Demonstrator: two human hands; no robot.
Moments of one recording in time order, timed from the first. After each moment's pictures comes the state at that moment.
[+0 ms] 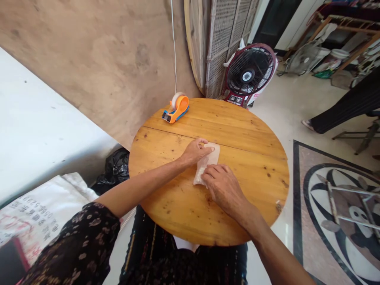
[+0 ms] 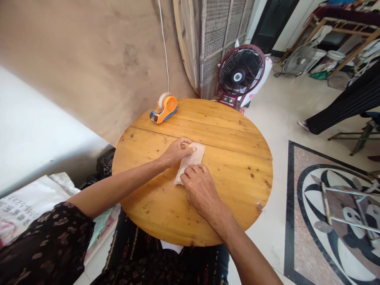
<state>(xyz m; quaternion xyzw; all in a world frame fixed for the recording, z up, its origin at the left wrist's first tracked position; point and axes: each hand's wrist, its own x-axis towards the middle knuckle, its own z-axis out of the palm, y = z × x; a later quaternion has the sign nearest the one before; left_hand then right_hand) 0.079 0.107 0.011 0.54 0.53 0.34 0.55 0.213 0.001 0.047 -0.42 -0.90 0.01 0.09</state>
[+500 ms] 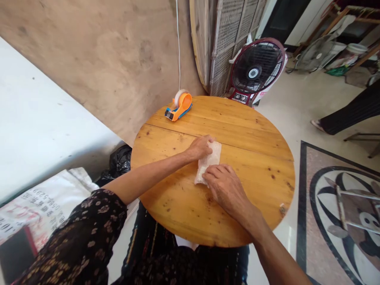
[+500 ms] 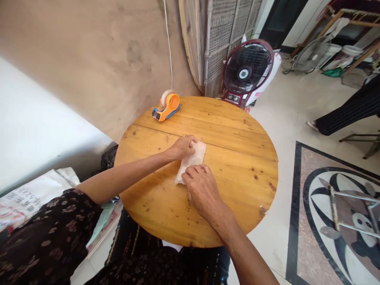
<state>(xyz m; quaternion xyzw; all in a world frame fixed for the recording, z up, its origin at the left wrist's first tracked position) 0.081 0.132 0.008 0.74 0.55 0.19 0.34 0.215 0.000 0.042 -0.42 -0.90 0.04 0.12</state>
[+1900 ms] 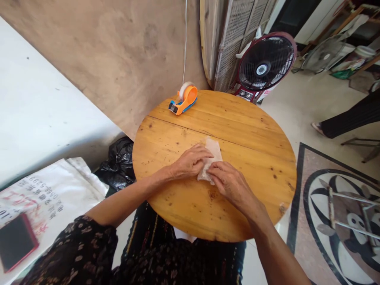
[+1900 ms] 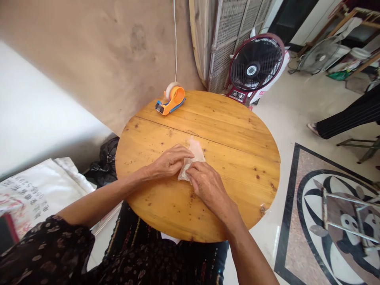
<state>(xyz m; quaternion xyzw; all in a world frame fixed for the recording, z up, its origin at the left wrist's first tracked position) 0.028 0.061 0.001 0.85 0.30 0.36 0.26 0.220 0.007 0.040 -0.43 -0.87 0.15 0.18</state>
